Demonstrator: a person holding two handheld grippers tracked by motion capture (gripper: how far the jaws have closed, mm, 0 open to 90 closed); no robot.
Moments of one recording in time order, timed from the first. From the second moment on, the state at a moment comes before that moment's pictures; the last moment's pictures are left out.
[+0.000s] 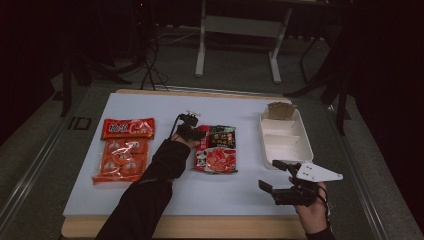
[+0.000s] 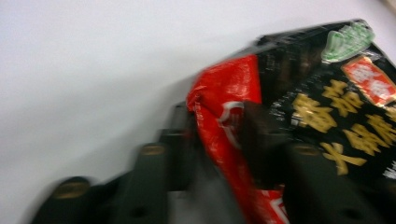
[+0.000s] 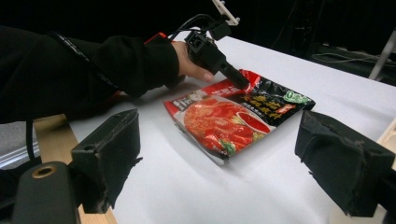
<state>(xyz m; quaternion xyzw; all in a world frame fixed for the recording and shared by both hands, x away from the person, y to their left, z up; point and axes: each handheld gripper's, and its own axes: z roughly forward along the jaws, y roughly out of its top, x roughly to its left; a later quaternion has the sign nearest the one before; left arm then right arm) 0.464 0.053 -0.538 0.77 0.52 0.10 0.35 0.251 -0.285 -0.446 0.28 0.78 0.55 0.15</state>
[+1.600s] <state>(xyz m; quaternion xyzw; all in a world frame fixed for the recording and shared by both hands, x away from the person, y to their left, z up) 0.398 0.049 -0.455 0.74 0.41 0.13 0.51 0.252 -0.295 -0.435 0.31 0.75 0.55 0.20</state>
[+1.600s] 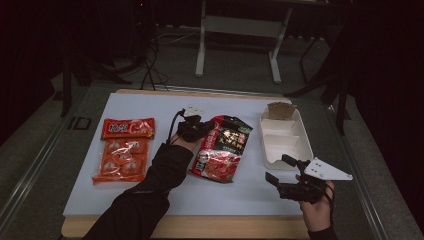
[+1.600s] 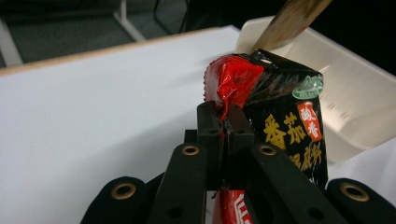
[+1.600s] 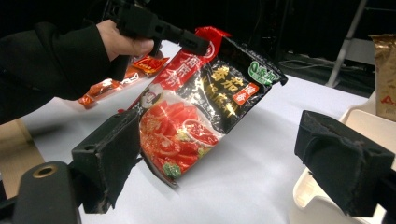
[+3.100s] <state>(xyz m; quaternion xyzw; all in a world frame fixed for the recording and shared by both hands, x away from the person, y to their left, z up) 0.340 0.073 -0.413 0.66 0.33 0.01 0.68 0.307 -0.242 -0.389 0.31 0.75 0.58 0.11</state>
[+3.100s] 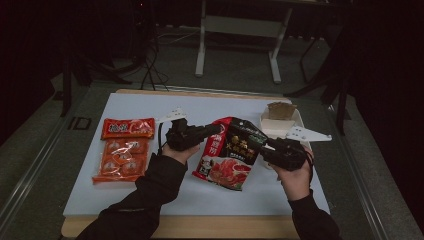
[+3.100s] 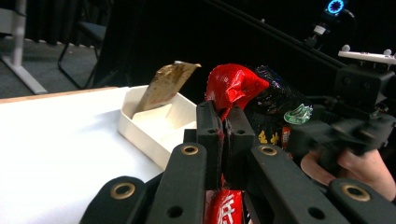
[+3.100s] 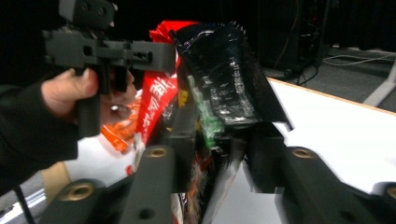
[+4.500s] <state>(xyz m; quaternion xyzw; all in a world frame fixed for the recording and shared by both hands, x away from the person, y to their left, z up) 0.319 0.089 -0.428 0.72 0.29 0.05 0.63 0.315 -0.274 -0.338 0.29 0.75 0.57 0.17</state>
